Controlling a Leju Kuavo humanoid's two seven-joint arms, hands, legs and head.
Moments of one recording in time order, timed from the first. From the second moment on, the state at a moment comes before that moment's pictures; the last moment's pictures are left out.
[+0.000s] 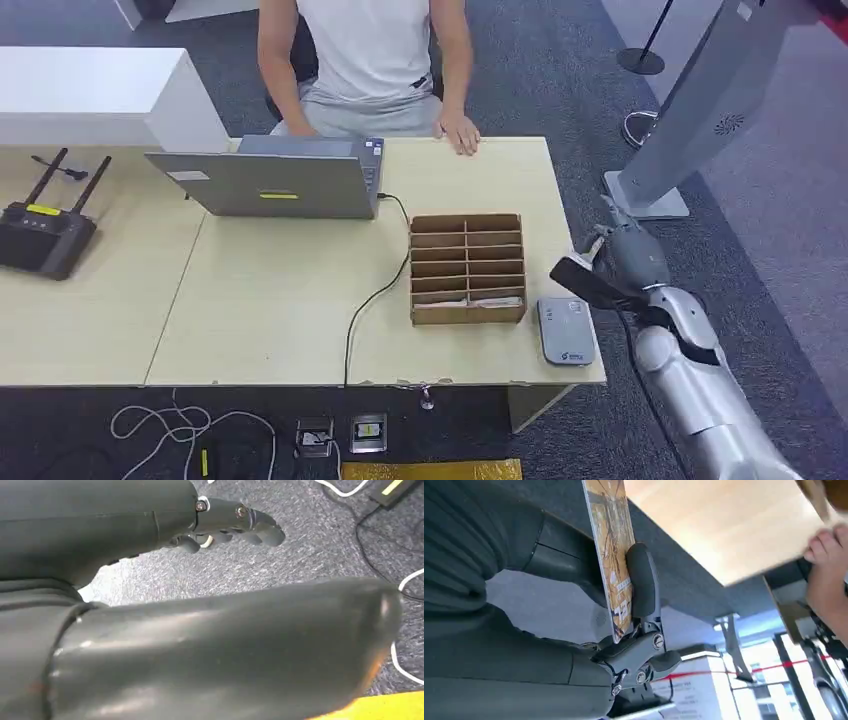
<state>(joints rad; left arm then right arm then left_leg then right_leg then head) -0.15 0.12 -0.29 -0.19 -0.32 0.15 0.01 -0.56 -0.31 0.41 -1.06 0.86 -0.28 -0.20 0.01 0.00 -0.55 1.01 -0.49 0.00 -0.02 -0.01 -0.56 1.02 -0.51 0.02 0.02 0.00</state>
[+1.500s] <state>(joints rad) -0.21 0.12 -0.31 -0.19 -0.39 0.10 0.06 -1.28 -0.04 0.45 -0.47 1.02 -0.26 -0.16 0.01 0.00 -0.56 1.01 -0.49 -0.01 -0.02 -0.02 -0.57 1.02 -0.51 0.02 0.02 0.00</state>
